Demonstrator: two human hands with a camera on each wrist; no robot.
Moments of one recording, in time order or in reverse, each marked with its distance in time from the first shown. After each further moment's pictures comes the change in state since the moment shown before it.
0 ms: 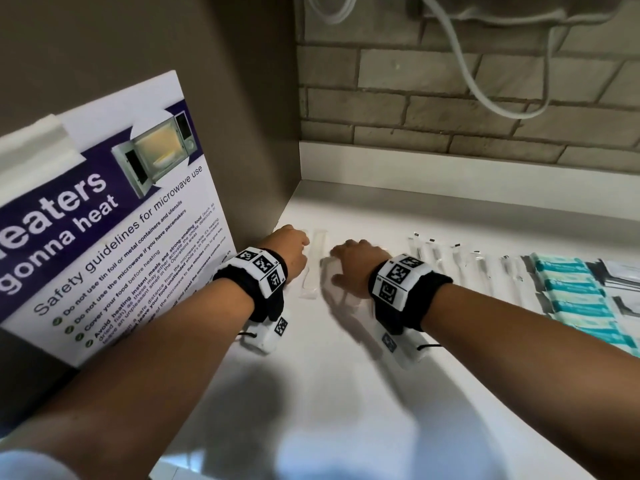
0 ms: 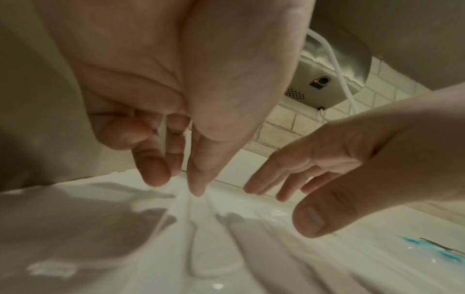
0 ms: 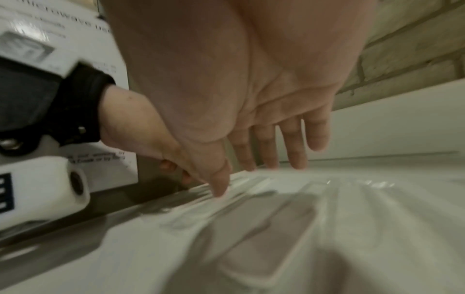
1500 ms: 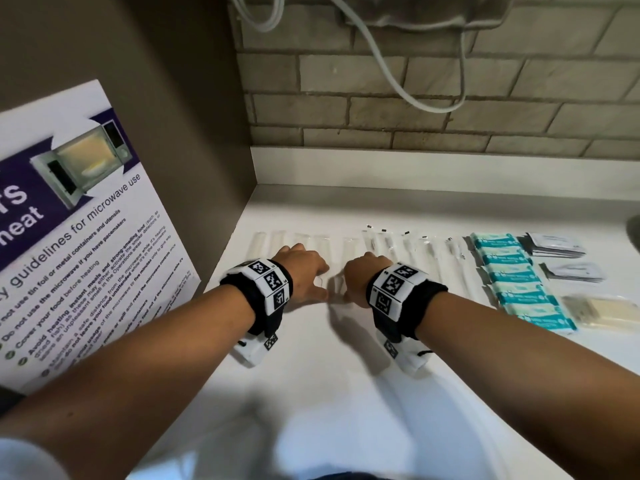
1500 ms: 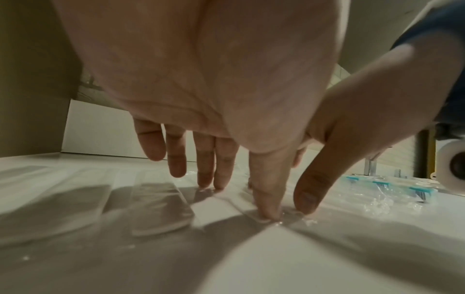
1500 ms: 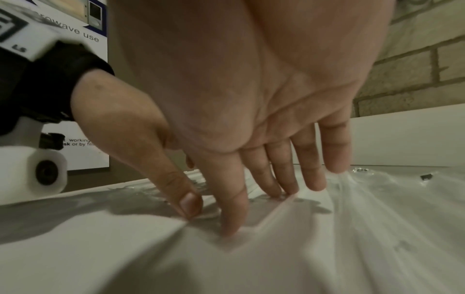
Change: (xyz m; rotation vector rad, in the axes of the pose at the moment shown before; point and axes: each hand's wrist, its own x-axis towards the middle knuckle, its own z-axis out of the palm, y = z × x) left_hand -0.021 0.074 0.026 0.276 -0.206 0.371; right_hand -0.058 0.036 0.006 -0.037 -0.131 0.284
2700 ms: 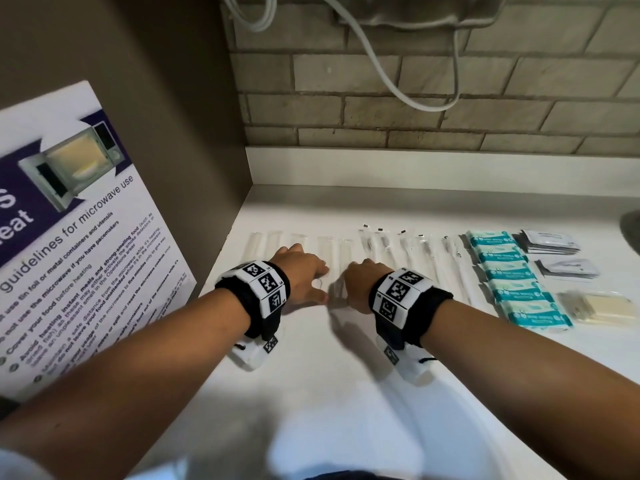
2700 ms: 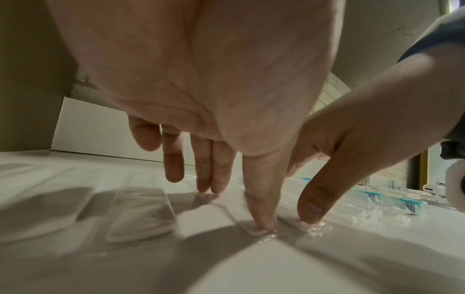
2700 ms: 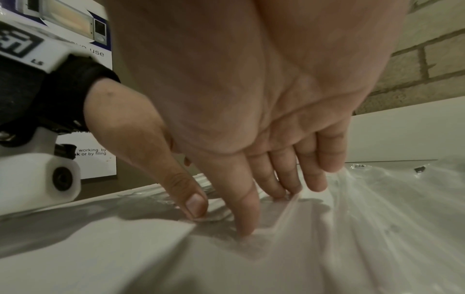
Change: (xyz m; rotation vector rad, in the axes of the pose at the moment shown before) left_hand 0.005 -0.003 0.007 -0.035 0.003 0.002; right_hand -0.022 0.003 -0.002 0.014 -0.003 -0.032
